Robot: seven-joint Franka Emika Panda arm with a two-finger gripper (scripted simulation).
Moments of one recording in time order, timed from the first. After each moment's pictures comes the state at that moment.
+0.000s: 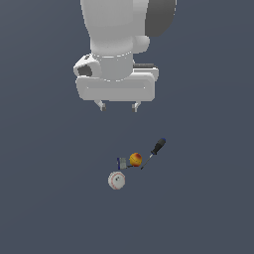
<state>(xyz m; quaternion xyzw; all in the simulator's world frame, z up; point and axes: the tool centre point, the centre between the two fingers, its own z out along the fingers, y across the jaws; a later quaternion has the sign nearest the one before) 0.015 -0.025 0.336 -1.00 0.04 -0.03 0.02</state>
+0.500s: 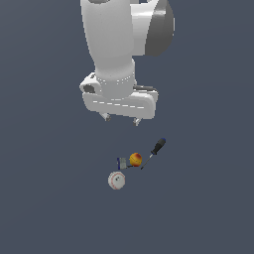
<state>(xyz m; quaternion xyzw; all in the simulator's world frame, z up) 0.030 -0.018 0.296 -0.99 0.13 -0.02 0.03</state>
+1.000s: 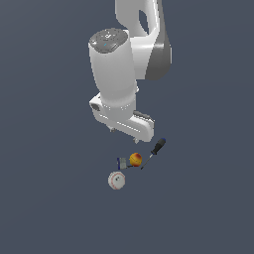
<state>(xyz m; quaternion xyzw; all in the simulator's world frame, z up) 0.045 -0.010 0.240 -0.96 0.27 0.00 0.04</state>
